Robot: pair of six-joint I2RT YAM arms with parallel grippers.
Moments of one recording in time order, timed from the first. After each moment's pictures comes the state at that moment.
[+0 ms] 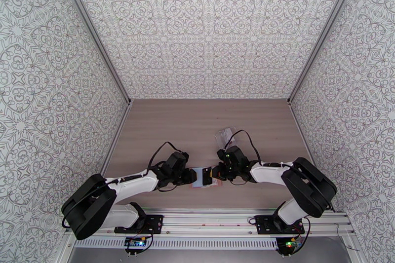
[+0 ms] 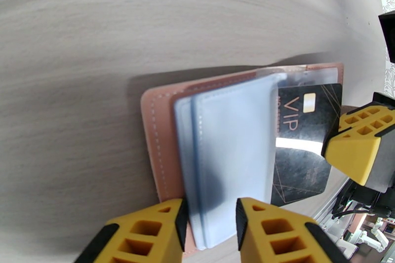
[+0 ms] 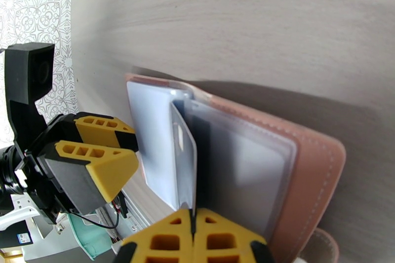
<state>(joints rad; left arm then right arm) -0.70 1.34 0.47 -0.10 0.28 -0.84 0.69 1.58 0.58 0.14 -0.58 0.94</state>
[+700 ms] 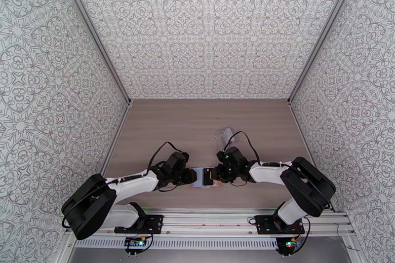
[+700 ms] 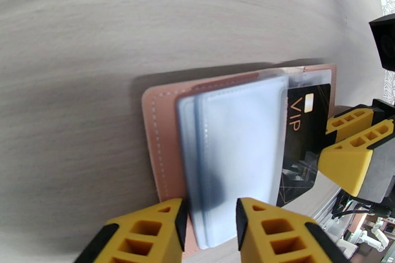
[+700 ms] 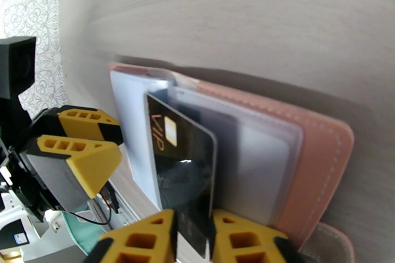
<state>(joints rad) -0.71 1.35 0.47 -0.09 0.28 -0.84 0.70 1.59 0.60 0.05 -0.56 0.91</state>
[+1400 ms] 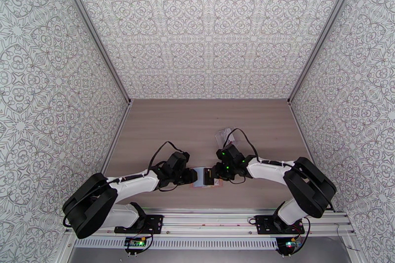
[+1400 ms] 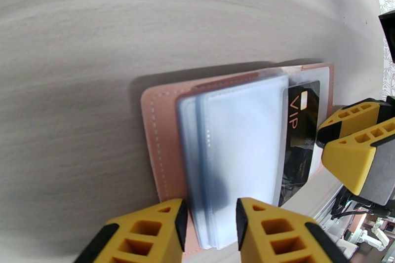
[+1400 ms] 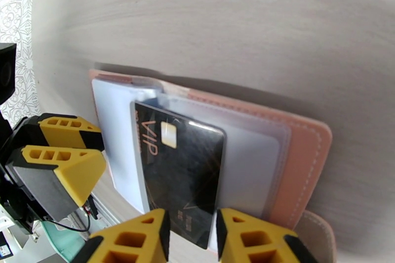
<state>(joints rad) -0.71 1.36 0.47 -0.08 0.28 -0.84 0.73 1.58 0.72 -0.19 -0.43 0.83</state>
